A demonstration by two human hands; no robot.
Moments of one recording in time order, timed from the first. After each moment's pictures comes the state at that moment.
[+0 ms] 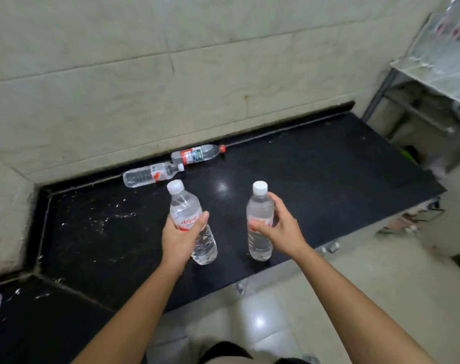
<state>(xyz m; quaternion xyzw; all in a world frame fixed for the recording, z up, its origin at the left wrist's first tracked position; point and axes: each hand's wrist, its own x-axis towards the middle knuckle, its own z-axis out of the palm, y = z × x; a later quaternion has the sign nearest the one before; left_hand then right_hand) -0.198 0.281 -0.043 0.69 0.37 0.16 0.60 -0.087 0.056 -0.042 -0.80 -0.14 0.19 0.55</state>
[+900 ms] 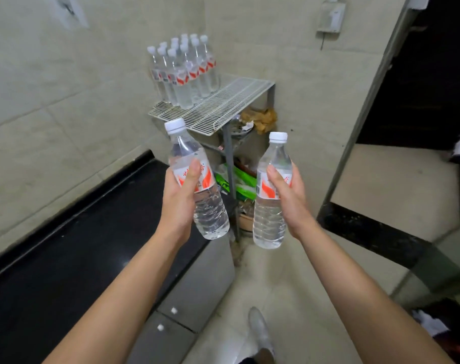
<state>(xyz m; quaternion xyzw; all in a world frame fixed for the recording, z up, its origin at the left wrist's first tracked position) 0.118 -0.319 0.097 0.63 -0.02 0.03 0.78 0.097 -0.523 0.052 -0.65 0.11 -0.15 0.74</state>
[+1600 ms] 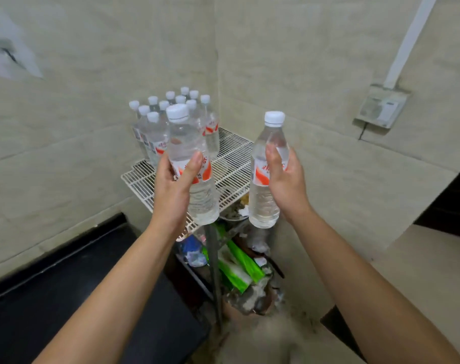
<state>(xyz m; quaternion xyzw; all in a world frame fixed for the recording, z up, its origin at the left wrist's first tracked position) 0.480 -0.458 0.157 0.60 -0.04 0.16 0.78 0.496 -0.655 0.154 -0.72 -0.01 -0.20 0.67</state>
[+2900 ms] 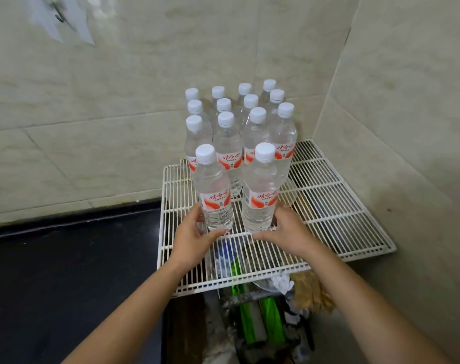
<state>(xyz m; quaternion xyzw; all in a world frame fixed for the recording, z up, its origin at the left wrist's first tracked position) 0.644 -0.447 0.023 0.81 0.23 0.16 0.52 0.788 -0.635 0.031 -0.88 -0.30 0.19 0.32</state>
